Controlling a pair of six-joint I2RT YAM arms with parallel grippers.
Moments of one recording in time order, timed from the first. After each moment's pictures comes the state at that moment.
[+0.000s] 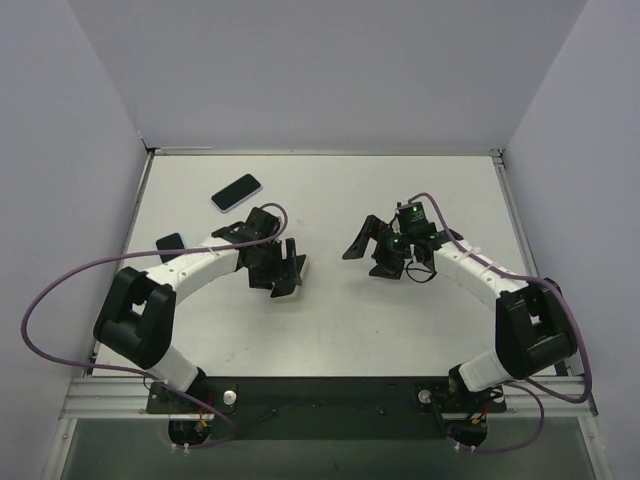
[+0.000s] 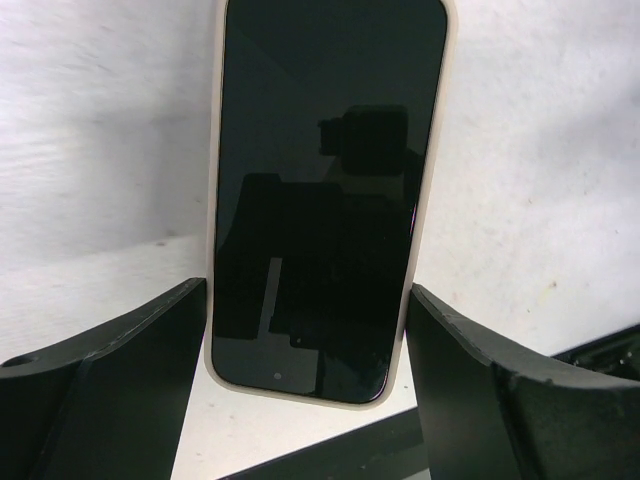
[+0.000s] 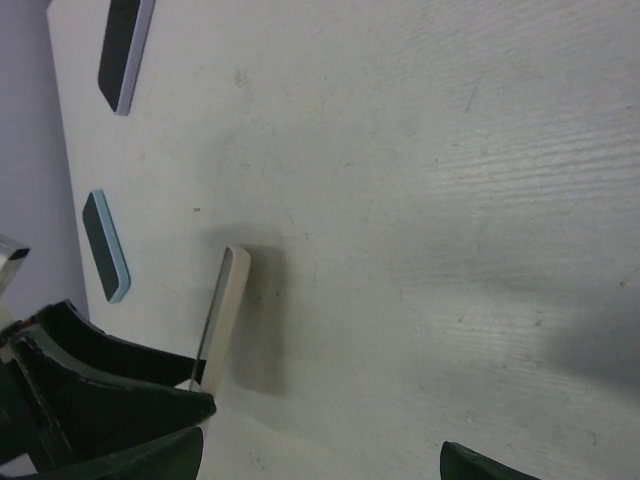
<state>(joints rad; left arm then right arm) -0.49 1.58 1.02 -0.57 0.16 -0.61 0.41 1.47 0.90 -0.35 -0.37 0.75</state>
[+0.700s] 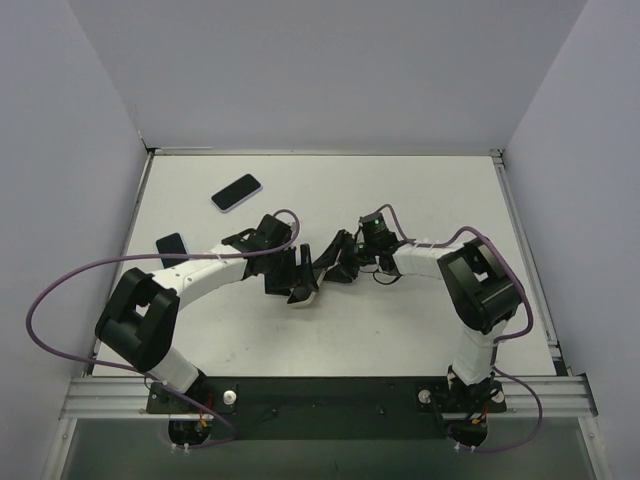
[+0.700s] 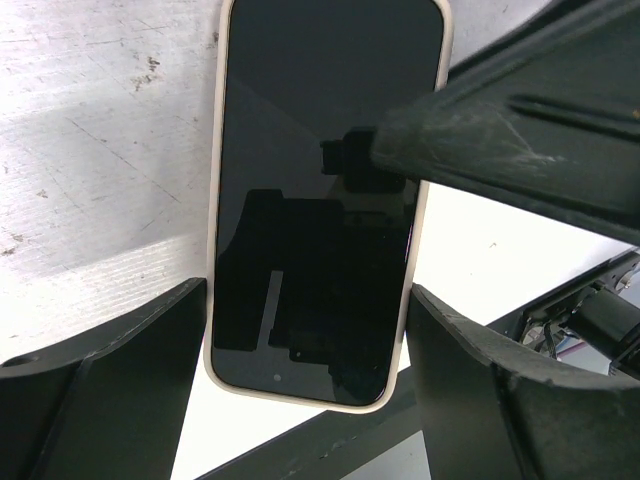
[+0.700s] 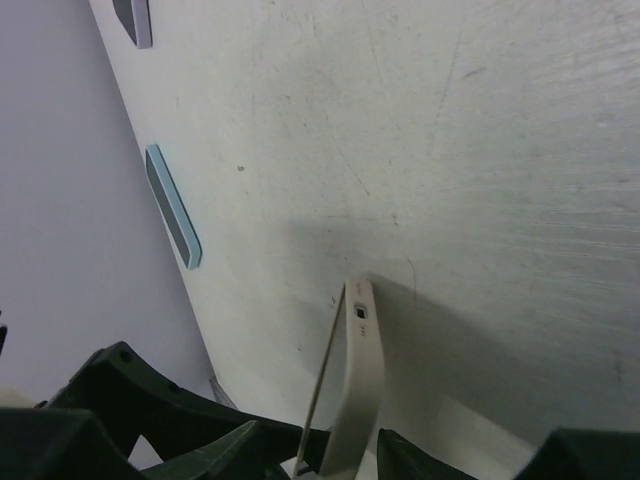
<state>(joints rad) -0.61 1.57 0.97 -0.46 0.26 -0.70 0.53 1.82 0.88 0.15 -0.58 1.11</state>
